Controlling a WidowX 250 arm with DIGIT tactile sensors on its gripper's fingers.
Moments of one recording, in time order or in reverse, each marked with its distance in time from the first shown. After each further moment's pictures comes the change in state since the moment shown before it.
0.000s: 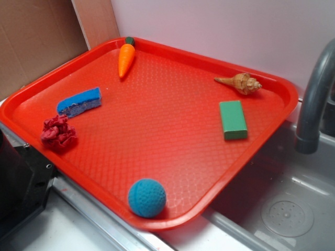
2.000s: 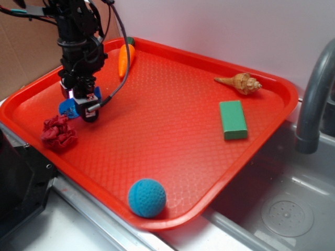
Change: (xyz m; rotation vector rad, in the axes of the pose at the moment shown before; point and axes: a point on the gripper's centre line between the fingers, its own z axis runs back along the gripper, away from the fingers) arm 0.043 0.085 -0.217 0.043 0.289 -0.145
